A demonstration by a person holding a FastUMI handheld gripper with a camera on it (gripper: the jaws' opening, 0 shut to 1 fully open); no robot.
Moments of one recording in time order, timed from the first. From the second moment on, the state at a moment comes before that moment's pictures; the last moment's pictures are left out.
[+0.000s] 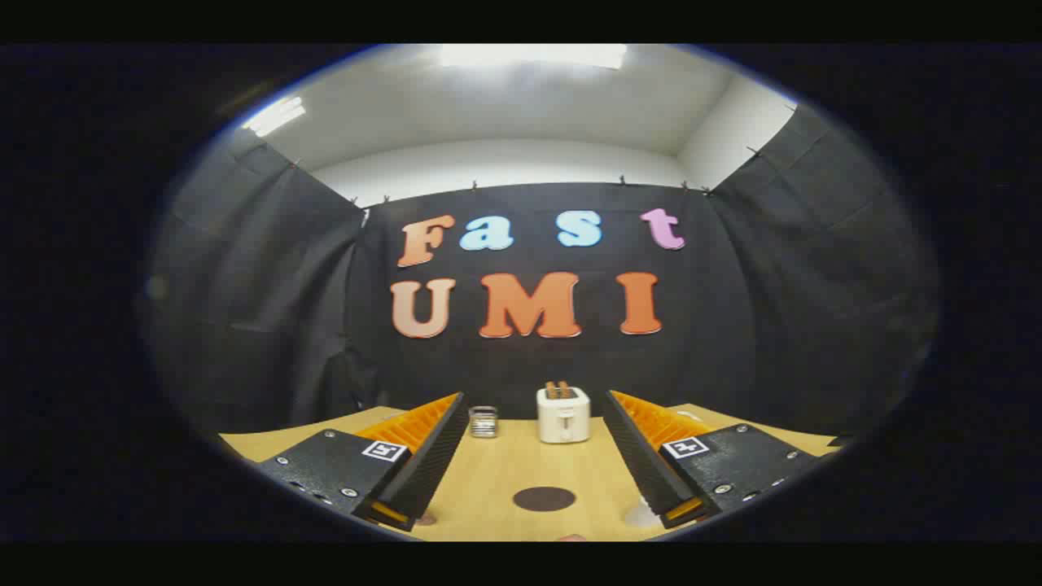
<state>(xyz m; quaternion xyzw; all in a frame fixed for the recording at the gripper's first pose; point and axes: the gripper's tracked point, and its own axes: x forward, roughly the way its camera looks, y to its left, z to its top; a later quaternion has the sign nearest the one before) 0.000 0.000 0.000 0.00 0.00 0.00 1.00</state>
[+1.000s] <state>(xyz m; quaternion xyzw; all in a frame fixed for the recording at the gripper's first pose) -0.038 0.122 -0.024 0.00 -0.01 -0.01 1.00</state>
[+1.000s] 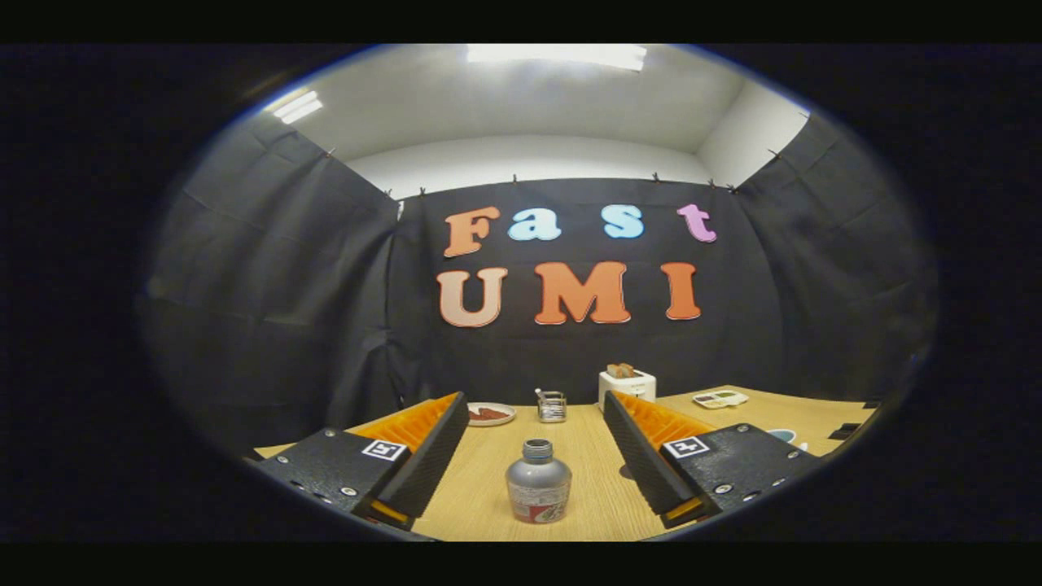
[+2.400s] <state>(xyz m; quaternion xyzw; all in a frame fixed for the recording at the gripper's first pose) -0.014 0.119 -0.206 0.01 0.14 -0.03 0.99</state>
